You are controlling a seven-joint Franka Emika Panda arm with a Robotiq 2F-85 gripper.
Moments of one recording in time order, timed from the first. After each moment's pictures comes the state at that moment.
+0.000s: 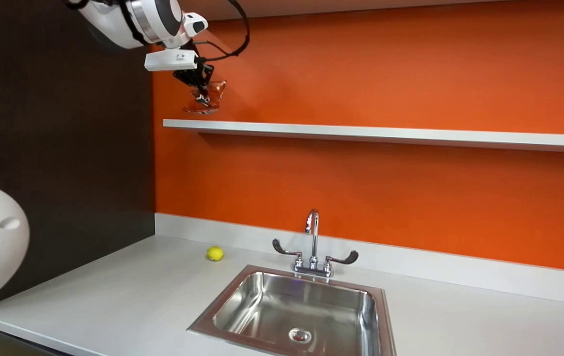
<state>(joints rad) 0.04 -0.14 0.17 -1.91 -0.28 2.64 0.23</state>
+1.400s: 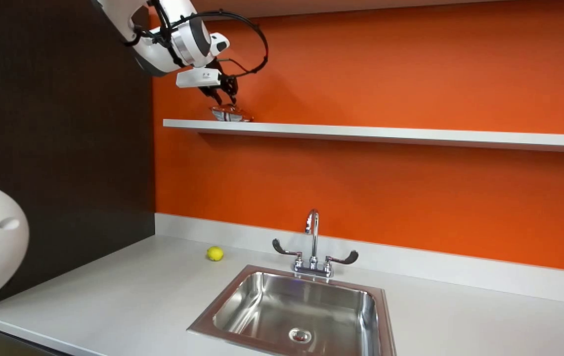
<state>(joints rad) 0.04 0.14 0.13 -1.61 -0.44 2.64 0.36</state>
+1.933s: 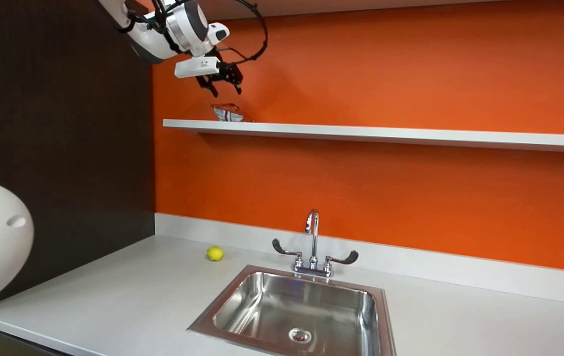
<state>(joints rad) 0.08 0.08 0.09 -1.61 -0.44 2.53 0.36</state>
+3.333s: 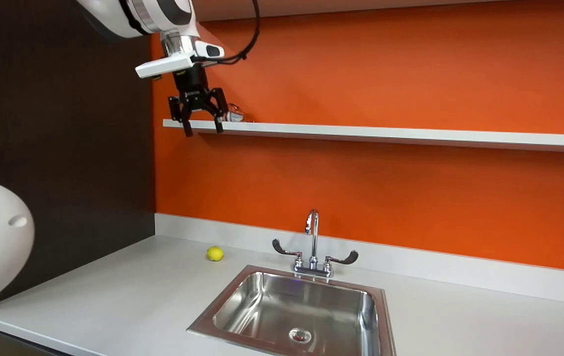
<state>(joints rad) 0.09 -0.32 0.03 -2.10 -0.18 1.98 0.13</state>
